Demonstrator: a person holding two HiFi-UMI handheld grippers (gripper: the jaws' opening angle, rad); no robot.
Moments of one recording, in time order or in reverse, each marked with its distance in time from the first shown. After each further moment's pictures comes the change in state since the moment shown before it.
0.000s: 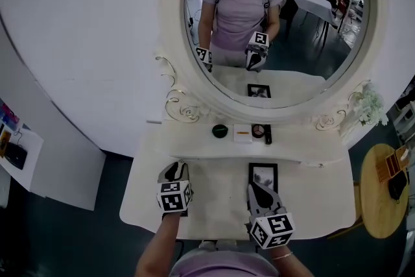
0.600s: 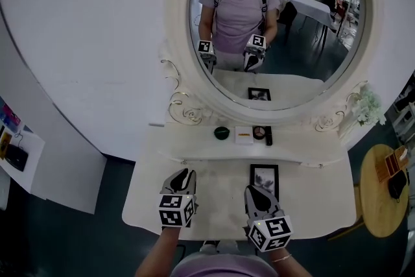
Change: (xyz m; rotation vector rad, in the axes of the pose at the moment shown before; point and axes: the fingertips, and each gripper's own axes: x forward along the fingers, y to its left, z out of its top) left arm -0.050 -0.041 0.026 0.021 -0.100 -0.178; right arm -0.005 0.019 -0.002 -0.003 -0.003 0.010
